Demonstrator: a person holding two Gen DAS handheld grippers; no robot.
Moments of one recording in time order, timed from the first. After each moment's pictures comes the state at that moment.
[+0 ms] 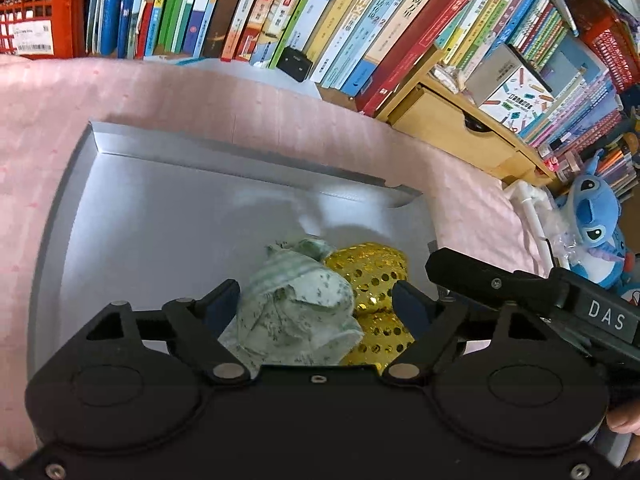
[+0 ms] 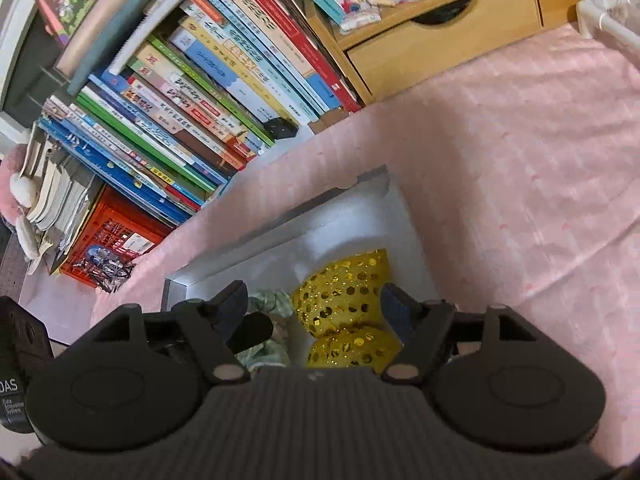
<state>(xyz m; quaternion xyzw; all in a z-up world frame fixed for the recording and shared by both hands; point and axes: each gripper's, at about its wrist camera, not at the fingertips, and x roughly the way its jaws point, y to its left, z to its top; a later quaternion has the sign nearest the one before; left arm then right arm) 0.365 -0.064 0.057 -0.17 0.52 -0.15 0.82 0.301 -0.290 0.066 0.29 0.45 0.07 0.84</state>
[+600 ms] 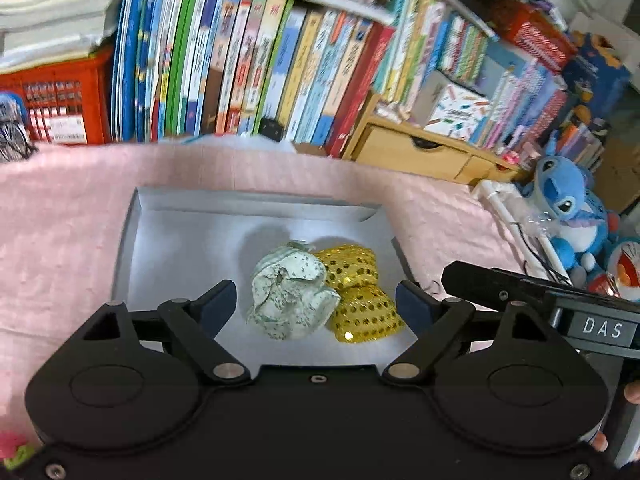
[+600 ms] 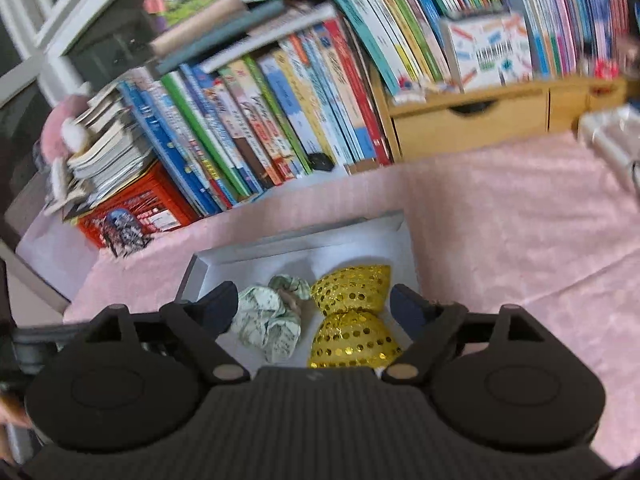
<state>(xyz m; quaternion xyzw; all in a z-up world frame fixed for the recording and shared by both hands) 0.271 -0.049 0.135 -0.09 0.43 -0.17 0.88 0.225 -0.273 0.132 0.15 0.38 0.09 0.91</state>
